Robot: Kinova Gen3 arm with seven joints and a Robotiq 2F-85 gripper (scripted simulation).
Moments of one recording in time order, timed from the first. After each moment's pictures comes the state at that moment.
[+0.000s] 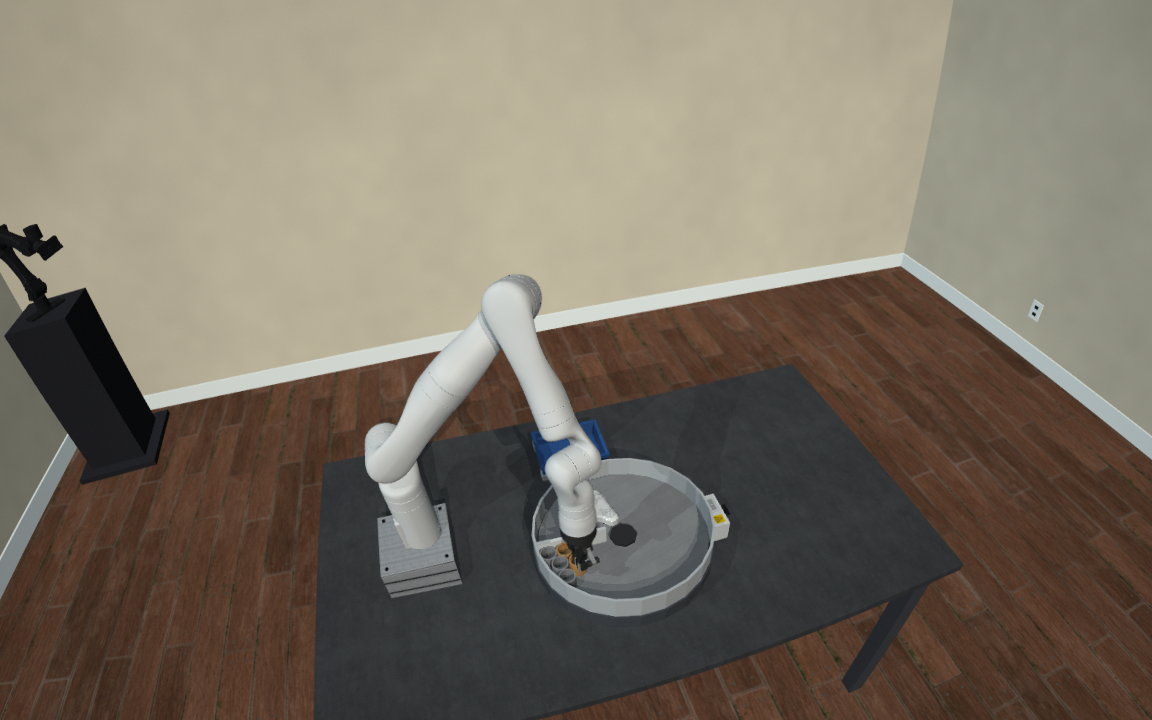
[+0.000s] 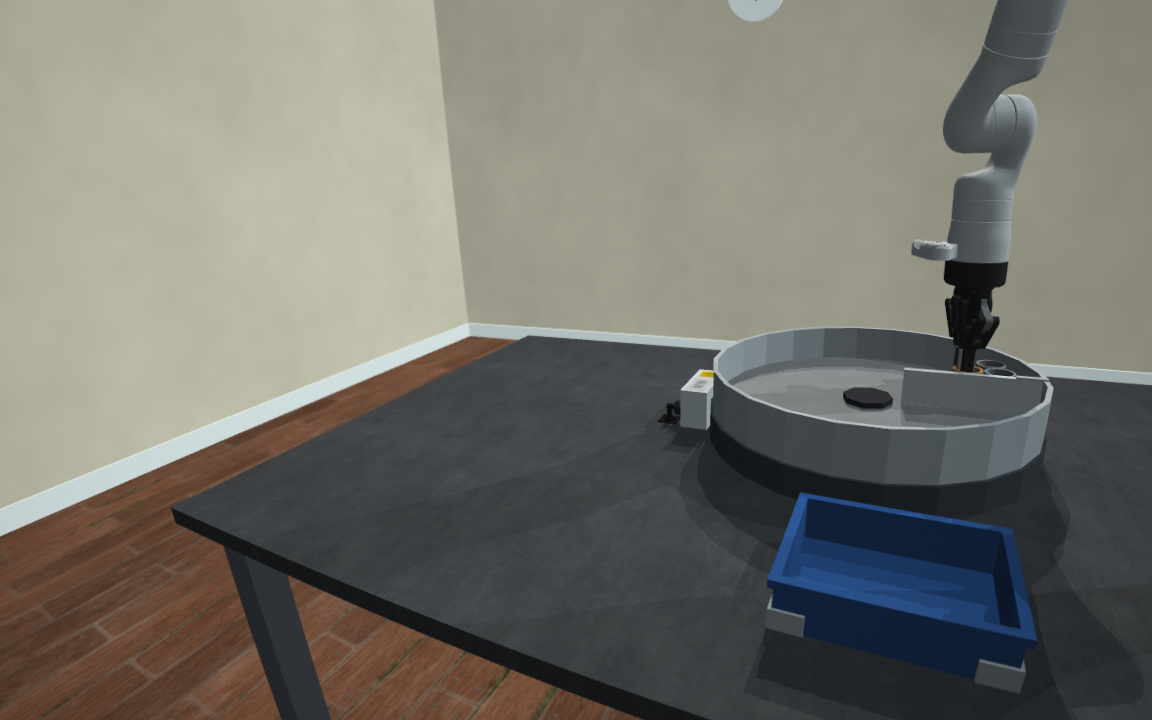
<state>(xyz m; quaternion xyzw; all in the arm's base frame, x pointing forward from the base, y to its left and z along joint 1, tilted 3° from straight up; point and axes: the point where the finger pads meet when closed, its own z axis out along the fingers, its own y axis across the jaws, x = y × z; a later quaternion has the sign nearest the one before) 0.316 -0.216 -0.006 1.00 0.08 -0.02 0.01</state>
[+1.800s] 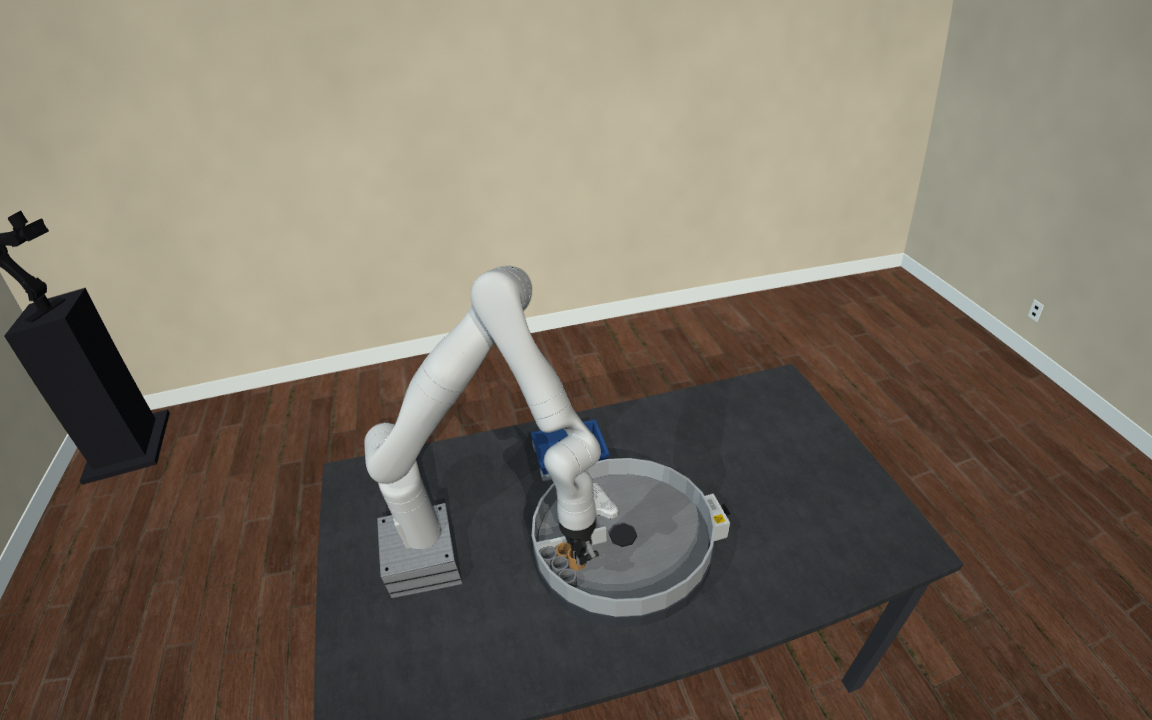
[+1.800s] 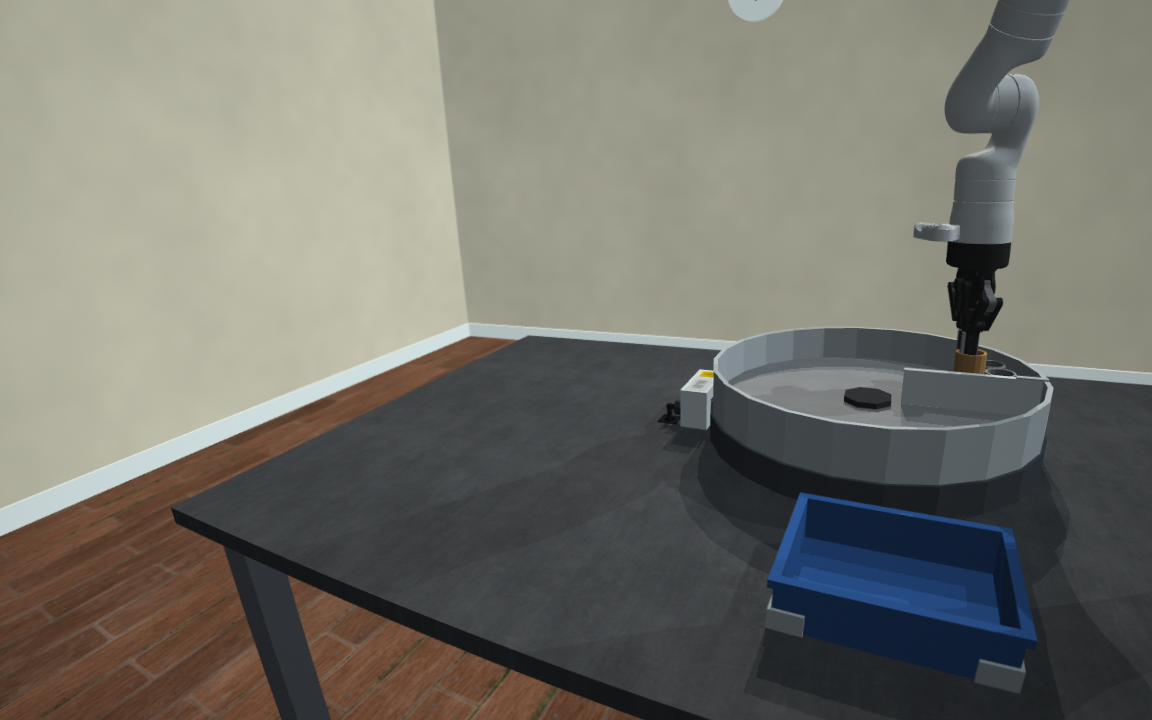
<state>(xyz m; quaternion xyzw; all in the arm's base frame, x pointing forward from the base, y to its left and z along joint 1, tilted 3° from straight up) 0.315 -0.215 0.018 1.00 0.08 -0.02 0.01</state>
